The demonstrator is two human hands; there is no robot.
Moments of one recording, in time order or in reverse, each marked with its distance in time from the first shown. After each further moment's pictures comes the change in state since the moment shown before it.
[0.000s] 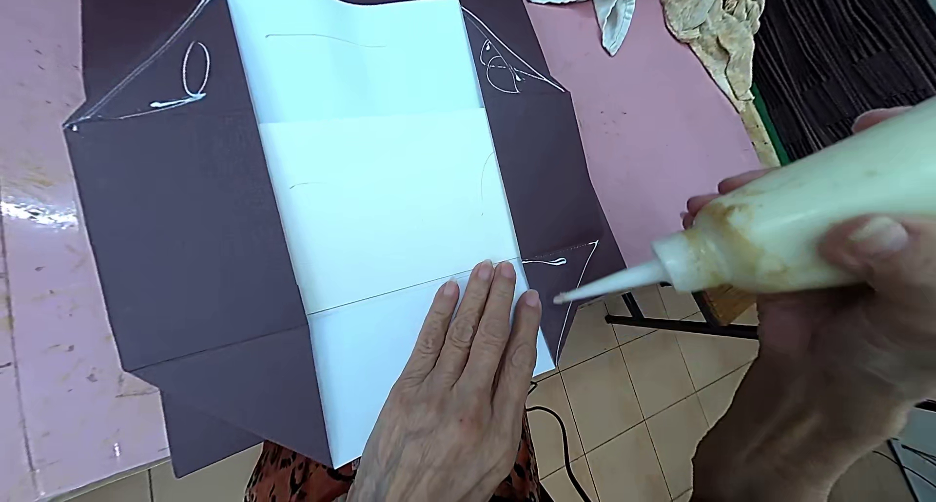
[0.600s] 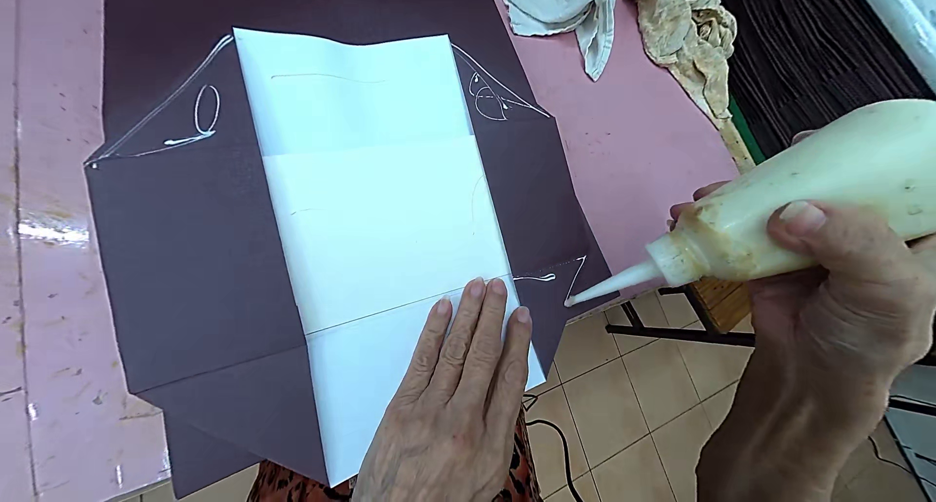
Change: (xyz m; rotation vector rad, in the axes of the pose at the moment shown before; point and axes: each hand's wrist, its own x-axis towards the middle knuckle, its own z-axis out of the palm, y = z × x) left_hand 0.001 -0.001 -0.003 0.005 -0.043 -0.001; right_hand 0.011 0.000 -0.003 -0.060 0.069 0.063
